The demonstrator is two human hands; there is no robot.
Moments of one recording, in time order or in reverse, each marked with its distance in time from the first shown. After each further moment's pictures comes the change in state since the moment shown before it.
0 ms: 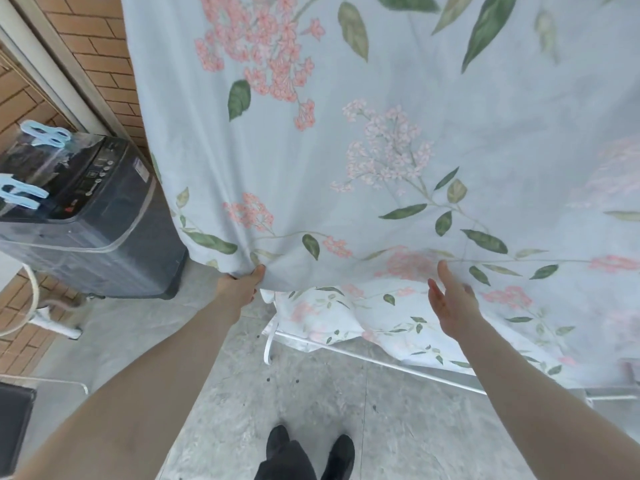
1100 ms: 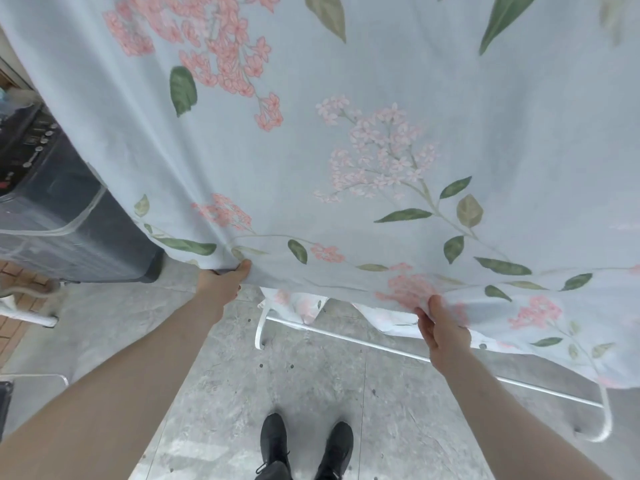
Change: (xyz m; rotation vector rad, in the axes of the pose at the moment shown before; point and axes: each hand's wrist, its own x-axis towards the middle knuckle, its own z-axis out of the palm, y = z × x) left_hand 0.078 -0.053 0.036 0.094 0.039 -0.003; right_hand 0.094 0.104 -0.032 0.004 0.174 0.087
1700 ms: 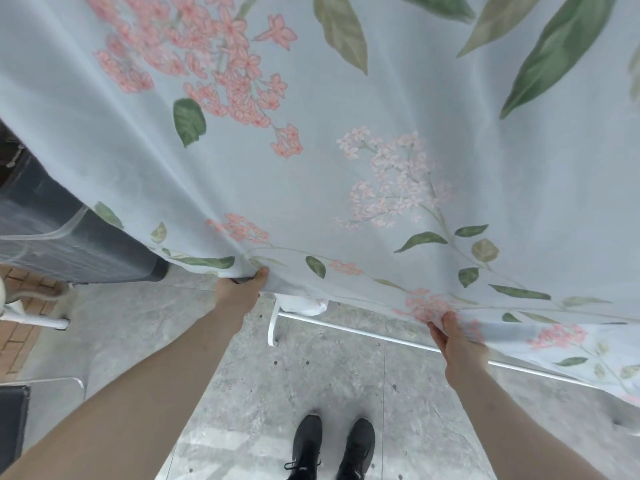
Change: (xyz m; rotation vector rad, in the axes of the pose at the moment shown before) left_hand 0.054 -0.047 0.026 0.116 0.011 -0.055; right_hand 0.055 0.060 0.001 0.045 0.104 0.000
